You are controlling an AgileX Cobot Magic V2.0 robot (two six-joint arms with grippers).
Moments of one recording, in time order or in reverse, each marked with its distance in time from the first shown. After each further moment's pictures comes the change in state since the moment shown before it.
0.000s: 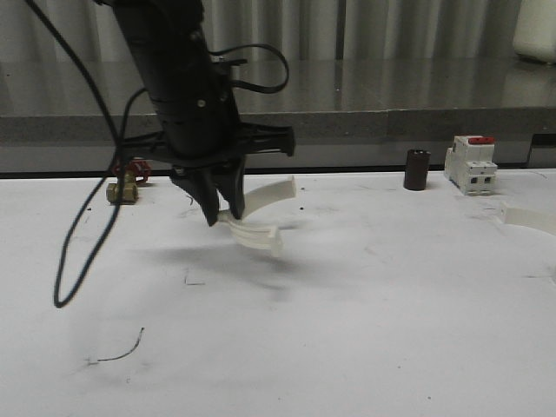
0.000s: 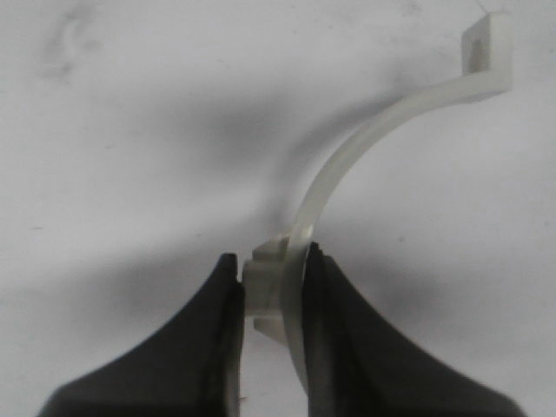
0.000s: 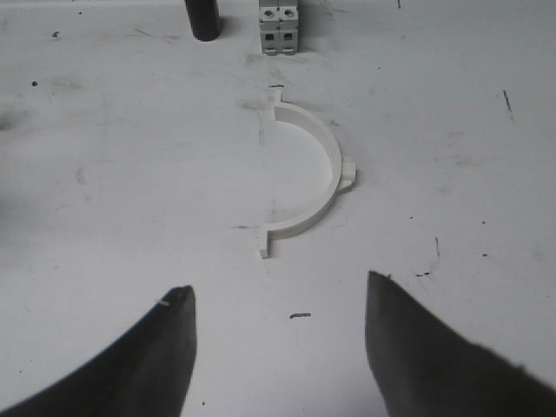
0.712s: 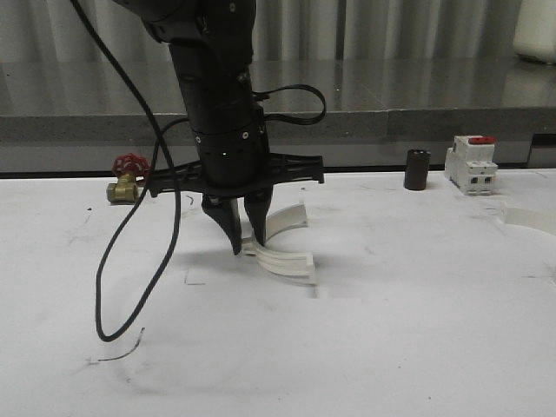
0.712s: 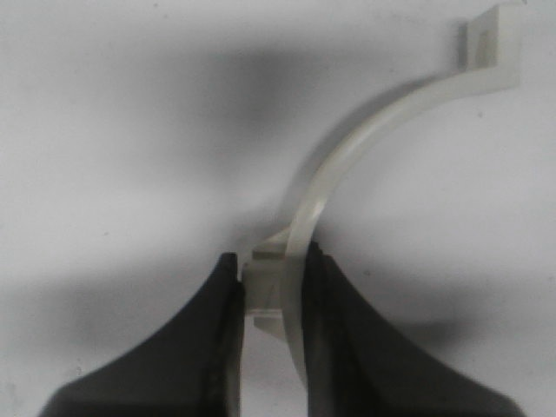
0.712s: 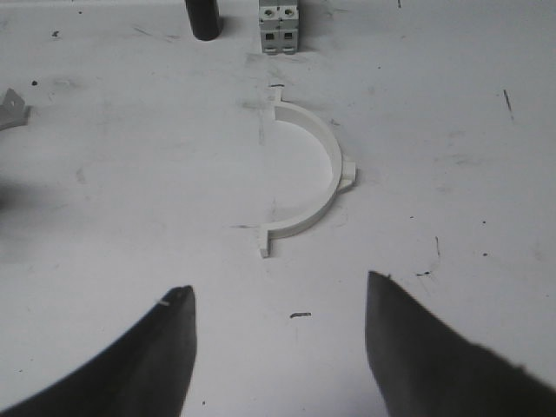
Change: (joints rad) left arm -0.050 0.121 -0.107 0.035 0.072 -0.183; right arm 0.000 0.000 0.000 0.000 0.001 0.000
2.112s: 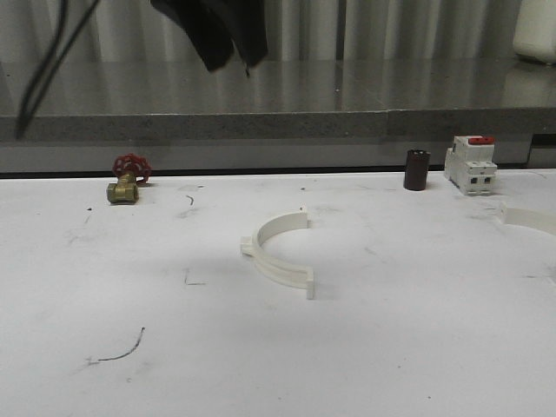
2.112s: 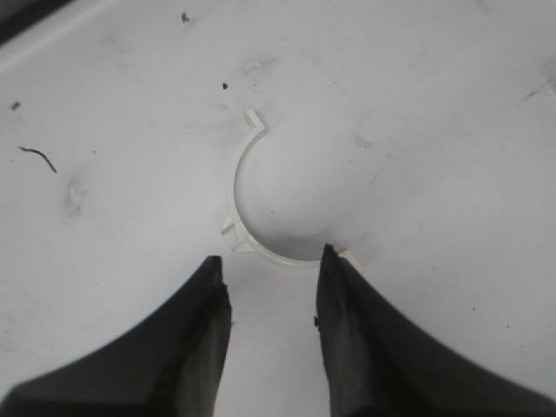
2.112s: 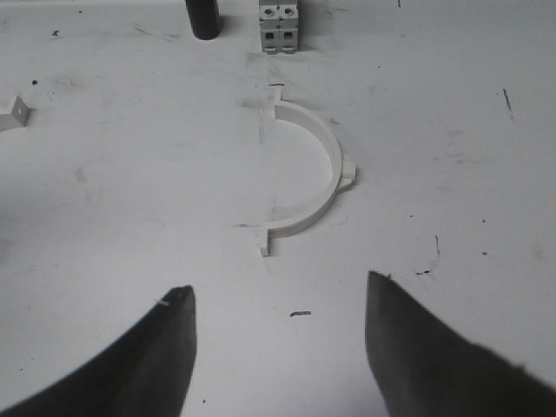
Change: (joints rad) left arm 0.000 -0.478 0.047 -0.083 0.122 0.640; right arm 0.000 0.000 0.000 0.000 0.001 0.000
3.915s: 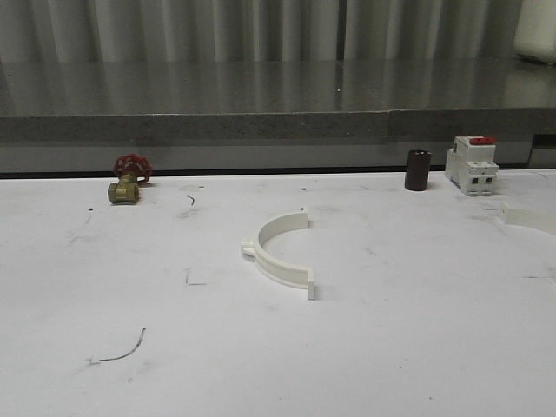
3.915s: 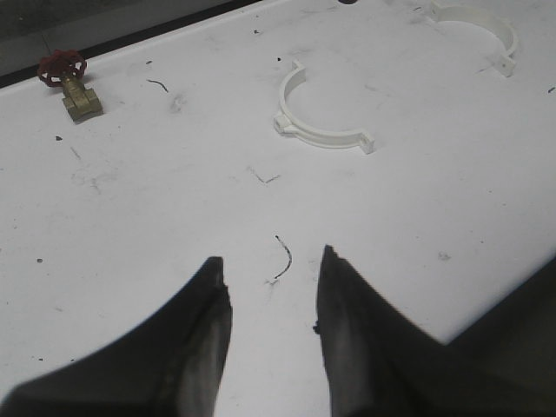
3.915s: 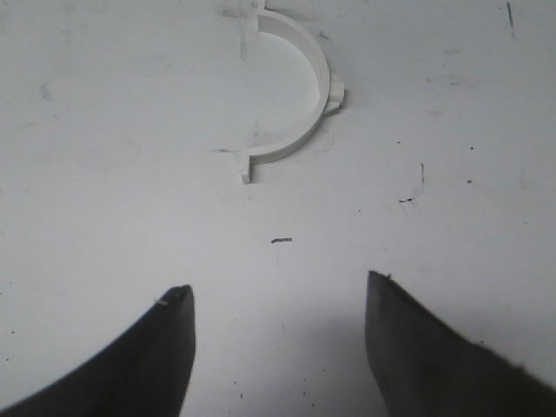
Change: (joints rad) left arm 0.118 -1.243 1.071 -0.064 -0.250 0.085; right arm 0.000 0.108 -0.127 -0.037 0.233 0.000
